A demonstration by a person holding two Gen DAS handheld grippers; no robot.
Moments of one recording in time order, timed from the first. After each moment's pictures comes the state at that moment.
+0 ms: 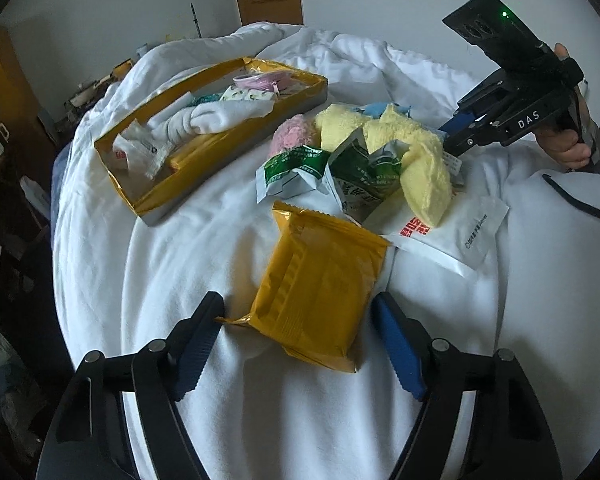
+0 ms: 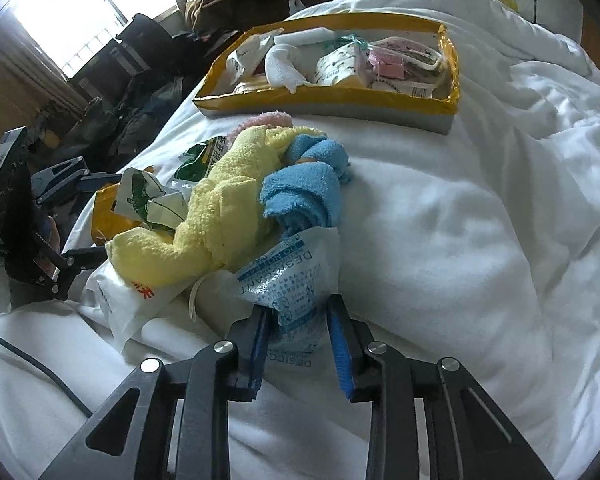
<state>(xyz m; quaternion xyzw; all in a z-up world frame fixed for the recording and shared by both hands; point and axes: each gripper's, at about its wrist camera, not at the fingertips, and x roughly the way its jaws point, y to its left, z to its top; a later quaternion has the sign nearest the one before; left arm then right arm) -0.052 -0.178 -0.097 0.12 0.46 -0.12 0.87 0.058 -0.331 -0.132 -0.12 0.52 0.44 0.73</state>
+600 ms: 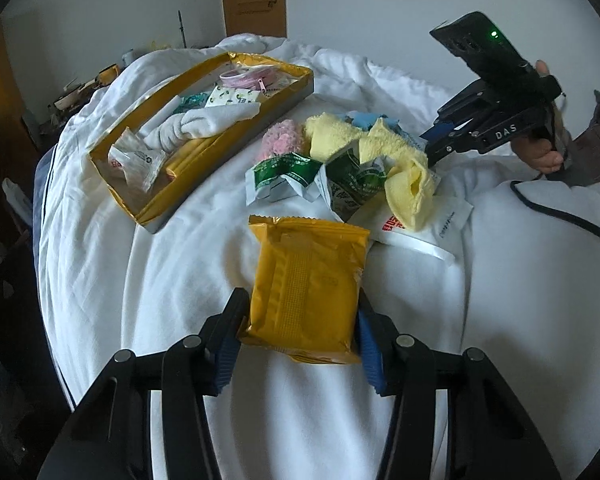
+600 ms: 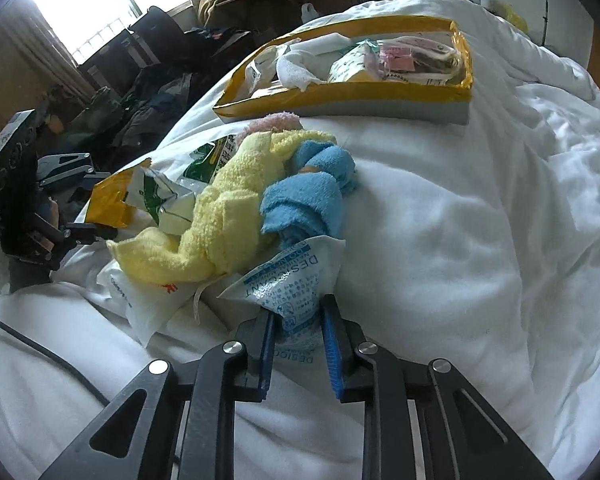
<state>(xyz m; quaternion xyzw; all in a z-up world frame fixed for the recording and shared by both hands) -0.068 -0.163 -0.082 0.09 0.44 -0.17 0.88 0.045 -0.326 -0.112 -0.15 0.50 0.45 0.73</state>
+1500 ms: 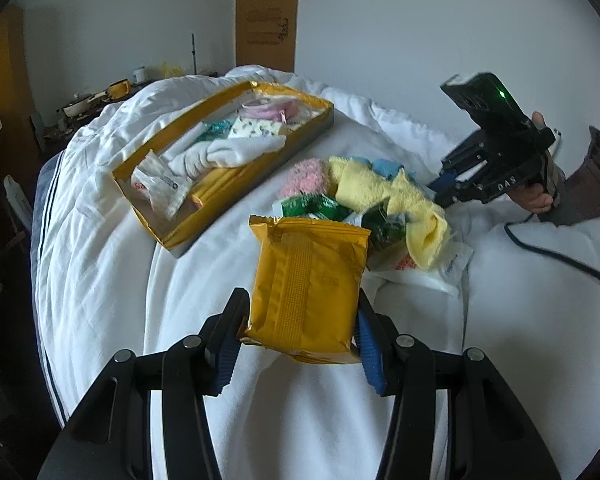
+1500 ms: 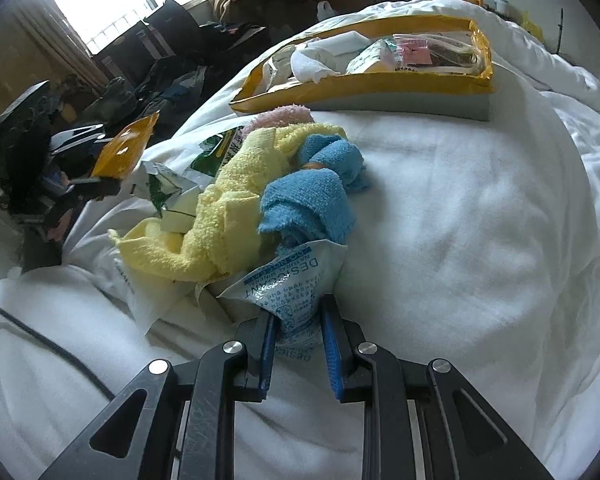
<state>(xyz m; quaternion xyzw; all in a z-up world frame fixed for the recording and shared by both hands) -0.067 -0.131 -0.066 0.05 0.39 -0.17 0.91 0.048 -0.330 -0.113 -0.16 0.49 0.47 0.71</state>
